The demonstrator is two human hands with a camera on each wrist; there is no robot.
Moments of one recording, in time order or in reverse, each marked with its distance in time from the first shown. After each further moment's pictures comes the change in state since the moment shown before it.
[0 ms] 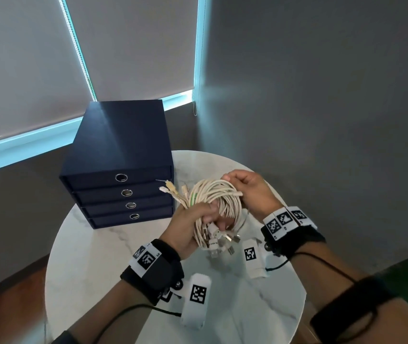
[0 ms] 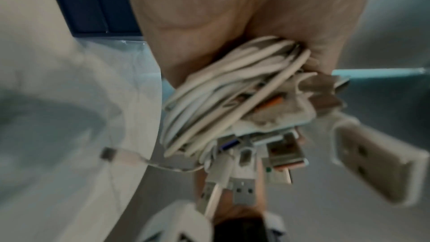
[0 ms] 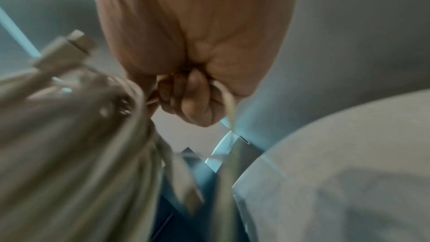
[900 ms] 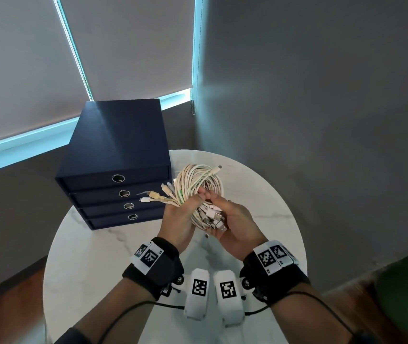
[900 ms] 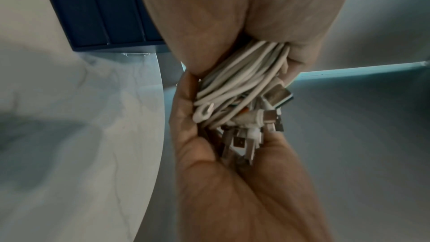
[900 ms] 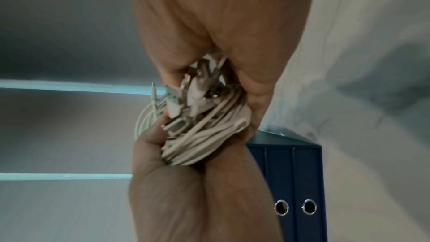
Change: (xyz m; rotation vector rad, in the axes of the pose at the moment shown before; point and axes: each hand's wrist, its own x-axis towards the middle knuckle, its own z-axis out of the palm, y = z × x) left_hand 0.018 -0.008 -0.013 -0.044 0.294 0.223; right_hand -0.043 0.020 0.046 0.601 0.021 0.340
